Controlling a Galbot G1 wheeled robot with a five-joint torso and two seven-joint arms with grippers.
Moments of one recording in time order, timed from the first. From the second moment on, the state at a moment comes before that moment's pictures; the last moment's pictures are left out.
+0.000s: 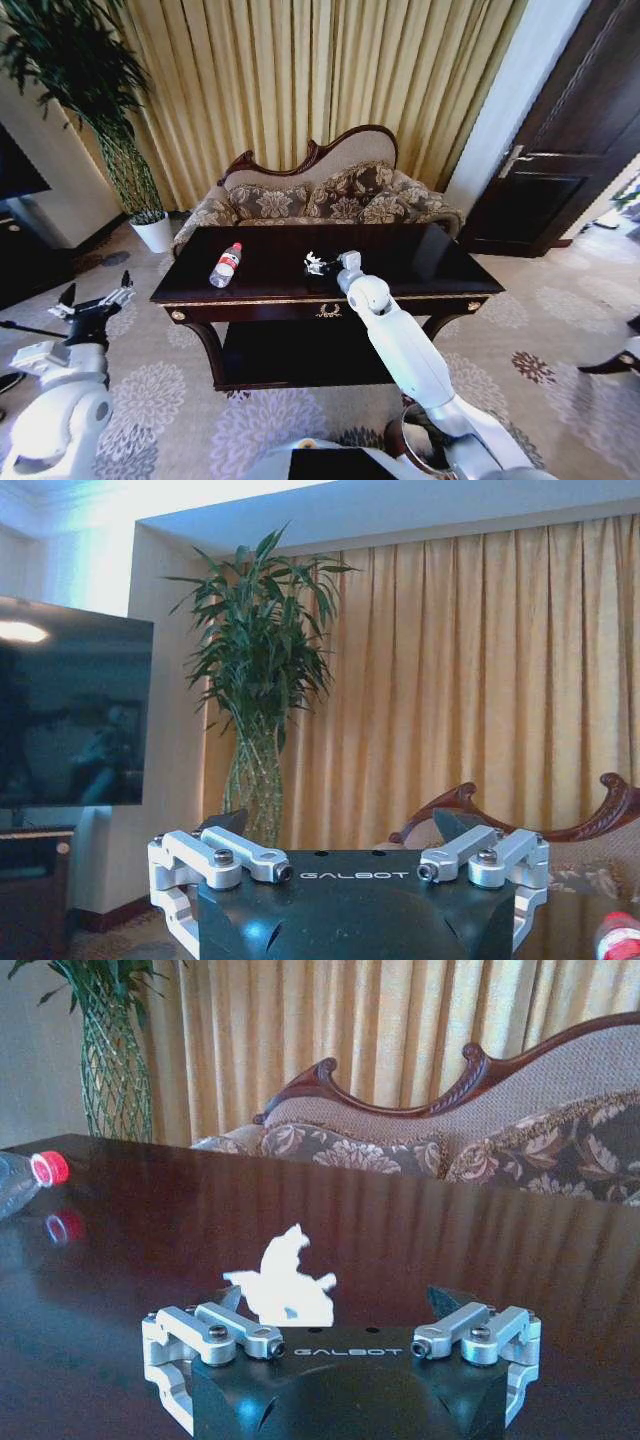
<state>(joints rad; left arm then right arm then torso) 1.61 -1.17 -1.03 -2.24 -0.59 0.15 -0.25 -0.75 1.30 0.09 1.69 0.42 -0.62 0.12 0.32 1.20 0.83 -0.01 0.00</state>
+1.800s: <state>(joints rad) 1.59 -1.15 -1.01 -2.23 -0.60 0.14 -0.24 -0.83 1.34 0.22 1.76 0.40 -0.43 0.12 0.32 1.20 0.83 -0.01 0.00</state>
